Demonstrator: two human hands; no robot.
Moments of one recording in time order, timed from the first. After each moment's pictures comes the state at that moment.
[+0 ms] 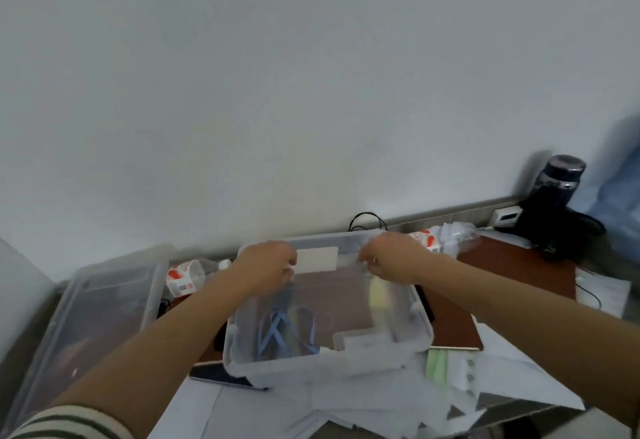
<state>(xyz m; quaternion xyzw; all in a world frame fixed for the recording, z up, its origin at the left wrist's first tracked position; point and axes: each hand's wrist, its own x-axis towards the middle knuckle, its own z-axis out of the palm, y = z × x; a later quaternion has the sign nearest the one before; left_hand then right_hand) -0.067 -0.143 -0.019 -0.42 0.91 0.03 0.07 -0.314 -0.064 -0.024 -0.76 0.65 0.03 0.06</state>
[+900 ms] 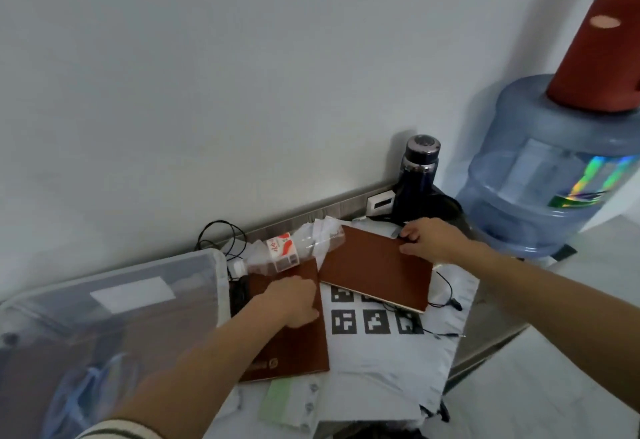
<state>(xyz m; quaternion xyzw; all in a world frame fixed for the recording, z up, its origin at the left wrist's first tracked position) -0.384 -0.062 -0.095 -0.34 0.90 0.12 0.22 -0.667 0.012 -0.094 -0.54 0.82 -0.04 0.19</state>
